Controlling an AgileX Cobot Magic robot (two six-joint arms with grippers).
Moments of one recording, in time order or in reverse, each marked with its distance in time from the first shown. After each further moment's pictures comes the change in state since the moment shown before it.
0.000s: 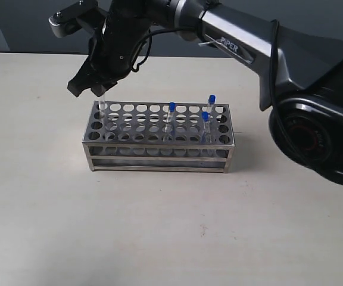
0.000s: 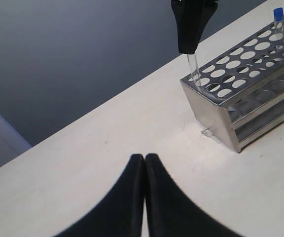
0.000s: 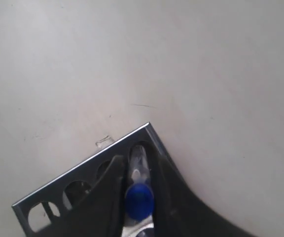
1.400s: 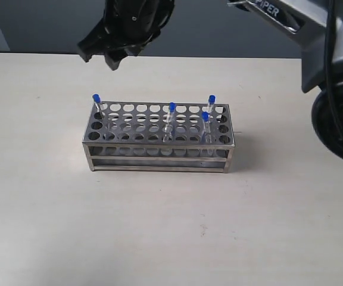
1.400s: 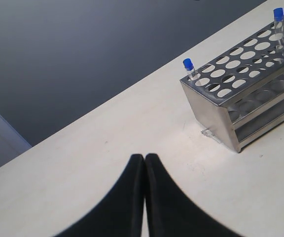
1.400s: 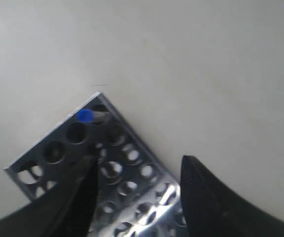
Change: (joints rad) left arm 0.000 0.000 0.000 0.000 0.000 0.000; right arm 0.012 -0.149 0.008 -0.240 0.138 0.257
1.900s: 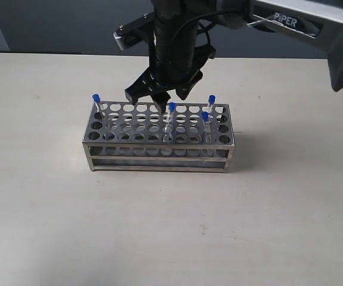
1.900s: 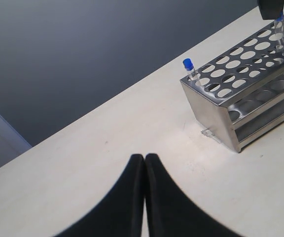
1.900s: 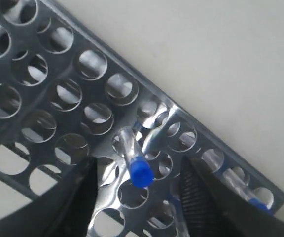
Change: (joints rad) left arm 0.000 0.000 0.000 0.000 0.000 0.000; right arm -0.052 -0.075 0.352 -0.059 0.008 0.101
